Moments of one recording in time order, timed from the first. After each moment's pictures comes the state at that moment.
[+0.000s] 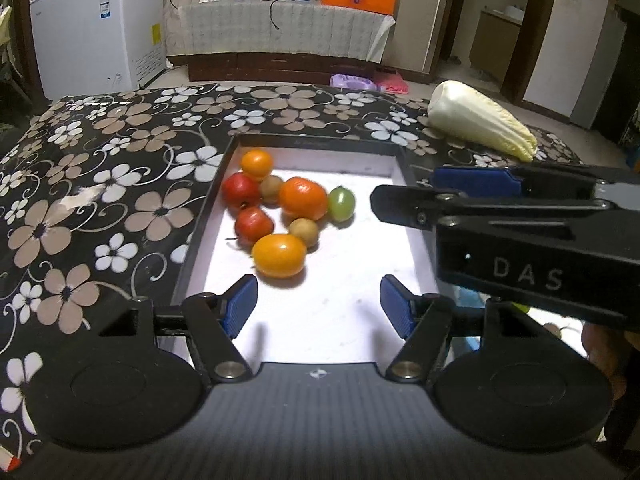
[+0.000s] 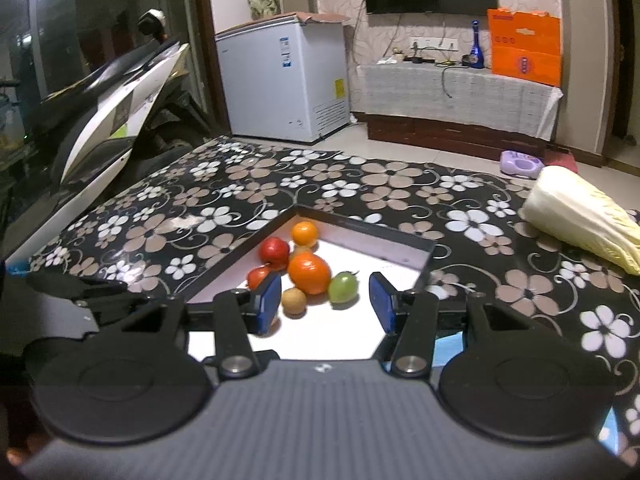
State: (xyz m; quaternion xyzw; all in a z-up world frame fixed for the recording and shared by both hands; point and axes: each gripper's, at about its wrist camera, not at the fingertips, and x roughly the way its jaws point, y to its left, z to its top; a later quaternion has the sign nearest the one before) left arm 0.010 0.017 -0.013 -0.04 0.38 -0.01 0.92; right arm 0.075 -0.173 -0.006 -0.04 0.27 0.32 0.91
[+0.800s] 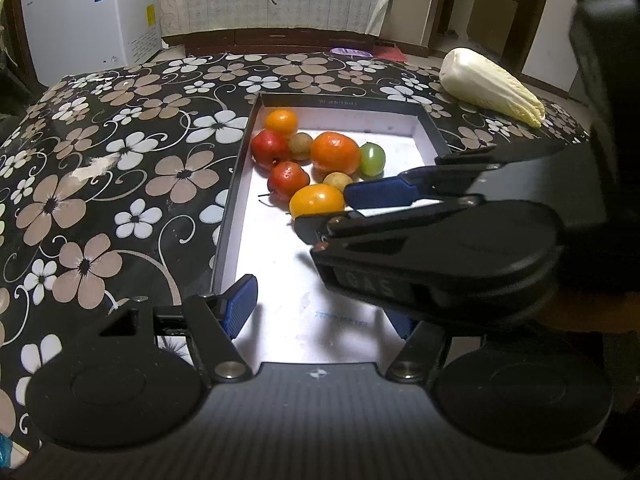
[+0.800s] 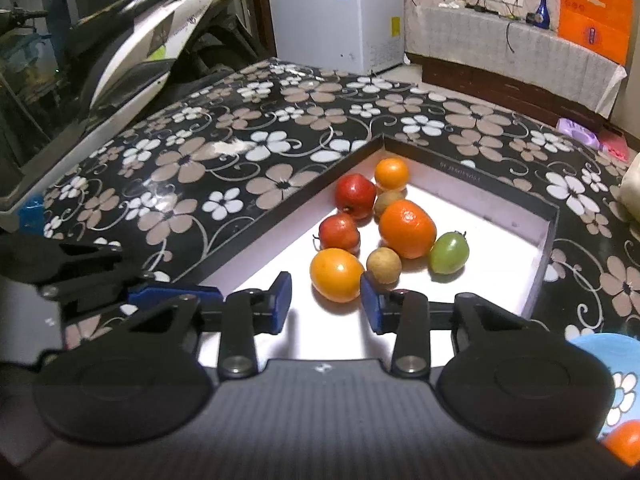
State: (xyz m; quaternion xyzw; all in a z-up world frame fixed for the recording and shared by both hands) left arm -0.002 0.043 -0.029 -0.03 0.41 -0.02 0.91; right arm 0.089 -0.095 -0.045 -0.10 0.35 0.37 0.86
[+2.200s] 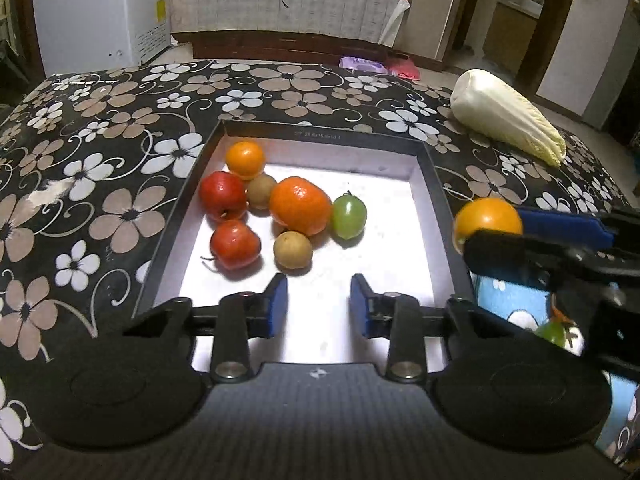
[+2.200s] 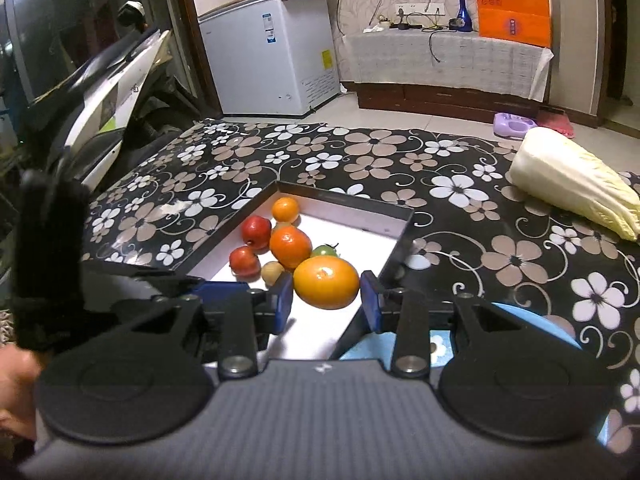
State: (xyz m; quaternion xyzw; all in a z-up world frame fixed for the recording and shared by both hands) left arm 0.072 0.010 -0.036 -0.07 0.41 0.00 0.91; right arm 0.090 -0.194 -0.006 -0.02 0.32 0.30 0.90
